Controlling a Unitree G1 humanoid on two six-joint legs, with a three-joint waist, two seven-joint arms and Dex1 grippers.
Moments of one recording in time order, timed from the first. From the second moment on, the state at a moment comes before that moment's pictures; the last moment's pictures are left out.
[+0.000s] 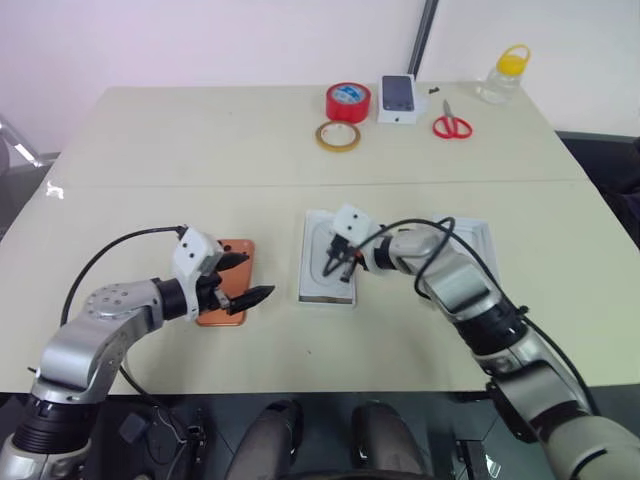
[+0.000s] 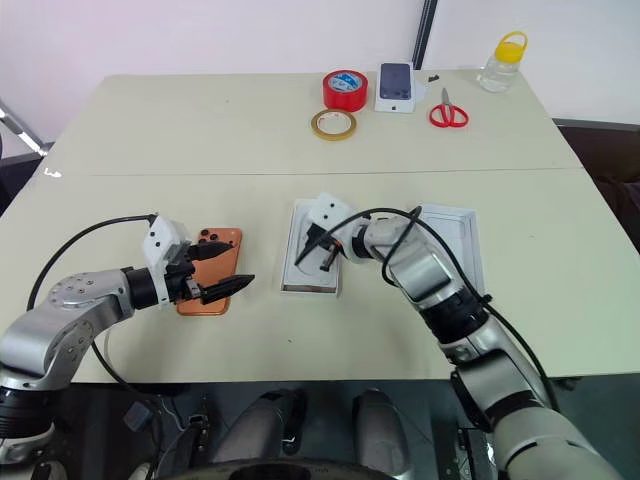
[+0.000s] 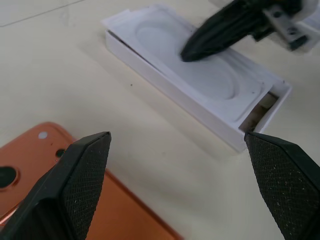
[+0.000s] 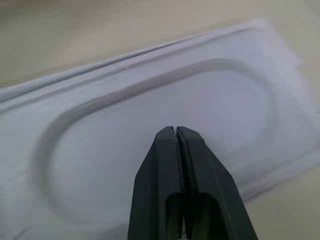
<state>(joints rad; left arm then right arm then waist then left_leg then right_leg) -0.13 0.72 0.08 -0.34 -0.55 0.64 -0.78 -0.67 -0.46 0.44 -0.08 0.03 0.80 0.81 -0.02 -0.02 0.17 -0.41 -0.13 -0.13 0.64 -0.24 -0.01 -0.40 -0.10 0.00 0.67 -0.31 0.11</state>
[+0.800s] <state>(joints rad) -0.21 0.65 0.20 -0.23 -0.58 0.79 -0.62 -0.65 -0.45 0.43 -0.20 0.07 0.72 0.86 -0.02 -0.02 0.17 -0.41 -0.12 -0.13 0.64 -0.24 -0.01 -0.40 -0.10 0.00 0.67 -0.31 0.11</state>
